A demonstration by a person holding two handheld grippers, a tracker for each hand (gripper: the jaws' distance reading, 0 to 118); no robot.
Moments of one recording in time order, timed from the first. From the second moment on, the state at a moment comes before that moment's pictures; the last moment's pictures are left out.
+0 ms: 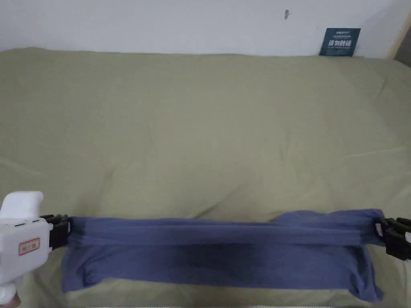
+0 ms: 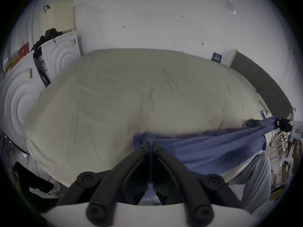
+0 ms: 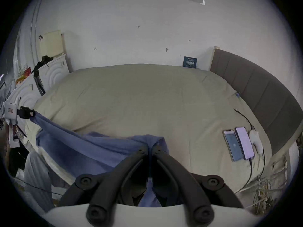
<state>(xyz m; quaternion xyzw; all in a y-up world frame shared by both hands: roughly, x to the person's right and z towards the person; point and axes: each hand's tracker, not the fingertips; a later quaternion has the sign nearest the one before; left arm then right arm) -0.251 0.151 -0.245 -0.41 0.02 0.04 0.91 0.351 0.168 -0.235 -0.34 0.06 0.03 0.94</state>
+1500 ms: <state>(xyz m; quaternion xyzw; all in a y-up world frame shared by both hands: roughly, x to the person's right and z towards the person) -0.365 0.109 -0.296 -0.51 -0.13 0.34 0.78 0.152 0.151 -0.226 -0.22 0.05 0.04 0.97</state>
